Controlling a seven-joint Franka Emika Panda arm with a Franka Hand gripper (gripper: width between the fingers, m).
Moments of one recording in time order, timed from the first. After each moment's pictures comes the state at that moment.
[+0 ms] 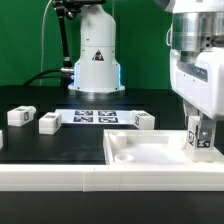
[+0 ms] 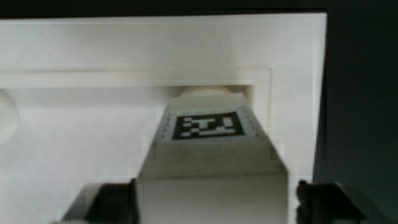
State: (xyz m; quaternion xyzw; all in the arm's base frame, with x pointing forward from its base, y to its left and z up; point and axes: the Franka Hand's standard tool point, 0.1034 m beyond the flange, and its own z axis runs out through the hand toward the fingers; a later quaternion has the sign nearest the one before) arm 0.625 0.113 0.071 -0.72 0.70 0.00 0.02
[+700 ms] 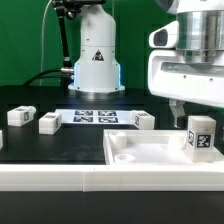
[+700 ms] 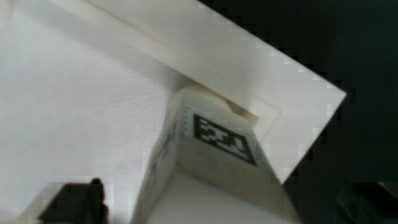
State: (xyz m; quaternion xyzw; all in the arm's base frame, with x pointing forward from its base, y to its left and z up) arm 0.629 0.121 0.072 -0.90 0.44 -0.02 0.03
